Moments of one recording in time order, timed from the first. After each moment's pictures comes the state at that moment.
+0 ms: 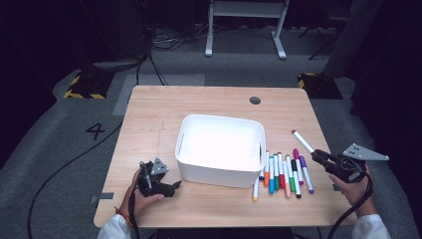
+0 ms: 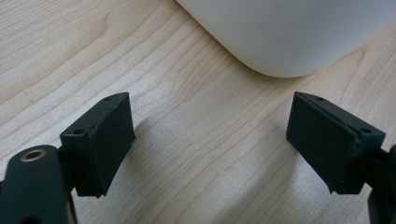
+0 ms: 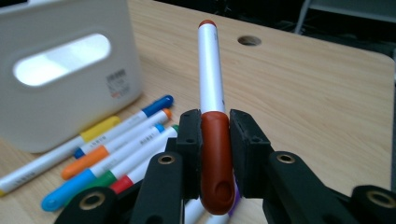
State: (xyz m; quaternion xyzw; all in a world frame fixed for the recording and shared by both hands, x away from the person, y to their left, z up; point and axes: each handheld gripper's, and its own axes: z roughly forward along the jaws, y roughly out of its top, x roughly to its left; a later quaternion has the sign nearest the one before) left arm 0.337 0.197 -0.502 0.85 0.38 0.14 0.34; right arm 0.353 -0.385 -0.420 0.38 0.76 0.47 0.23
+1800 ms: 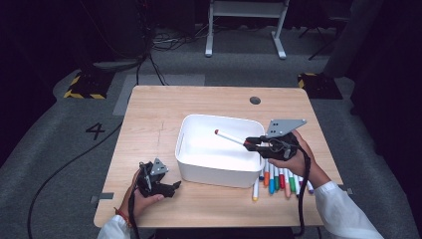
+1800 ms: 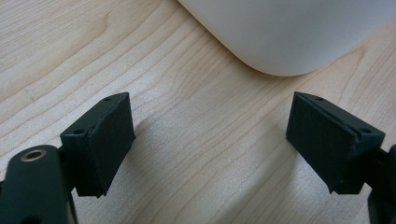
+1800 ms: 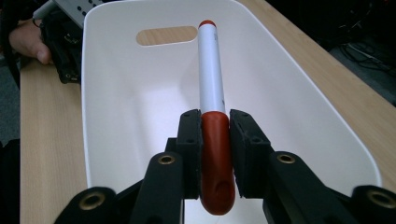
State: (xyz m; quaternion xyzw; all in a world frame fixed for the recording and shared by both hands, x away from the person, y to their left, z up) left arm 0.336 0.197 -0.503 0.85 0.38 0.14 0.34; right arm 0.387 -0.186 -0.343 0.15 0.88 0.43 0.14
